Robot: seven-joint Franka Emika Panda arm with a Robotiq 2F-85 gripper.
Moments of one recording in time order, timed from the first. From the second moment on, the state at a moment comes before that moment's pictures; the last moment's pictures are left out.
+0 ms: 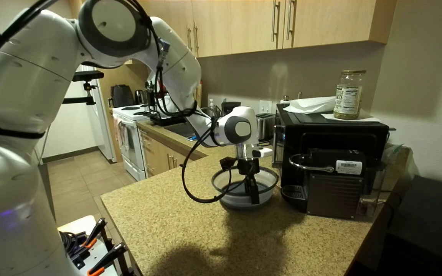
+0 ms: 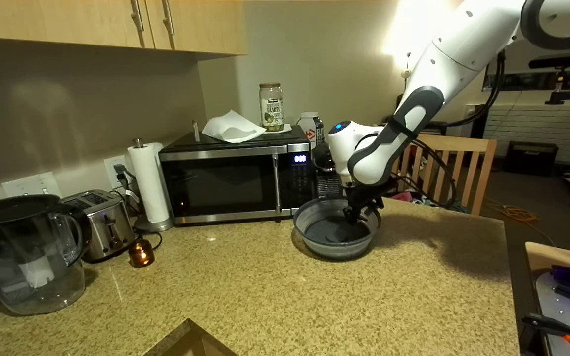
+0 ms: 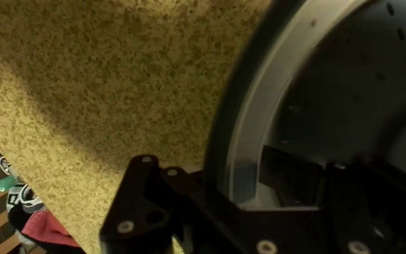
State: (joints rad) arm 0.16 0.56 -0.29 -1.97 -0.24 2.35 0.75
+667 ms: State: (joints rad) arm 0.18 0.39 -0.30 -2.07 -0.40 2.35 0.82
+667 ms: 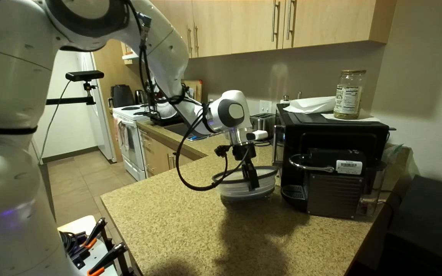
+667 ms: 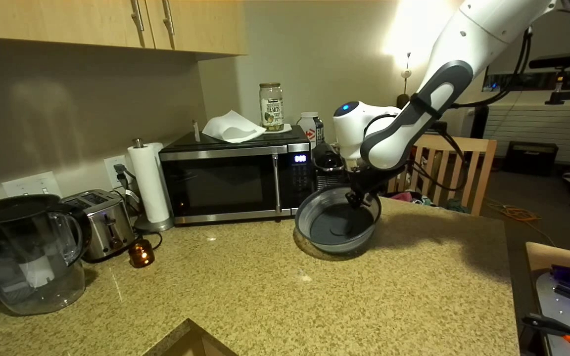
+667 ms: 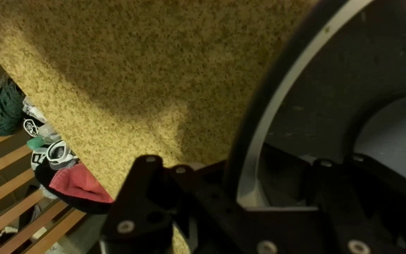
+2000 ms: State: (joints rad) arm 0.17 0.18 -0.12 -2.19 -0.87 2.08 1.18
